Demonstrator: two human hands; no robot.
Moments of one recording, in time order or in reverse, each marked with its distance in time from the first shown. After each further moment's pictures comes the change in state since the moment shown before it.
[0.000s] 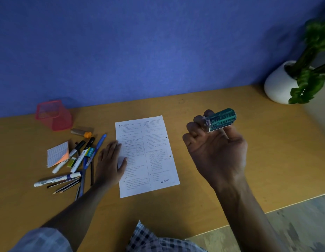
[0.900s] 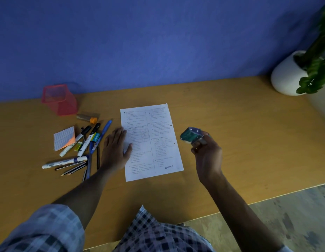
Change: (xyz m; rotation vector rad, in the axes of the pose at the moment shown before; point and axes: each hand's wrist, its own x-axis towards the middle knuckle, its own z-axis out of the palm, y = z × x) left_hand -0.001 -0.003 0.003 -0.012 0.007 0.012; right_hand -0.001 0.049 -0.091 -0.622 0.453 -0.118
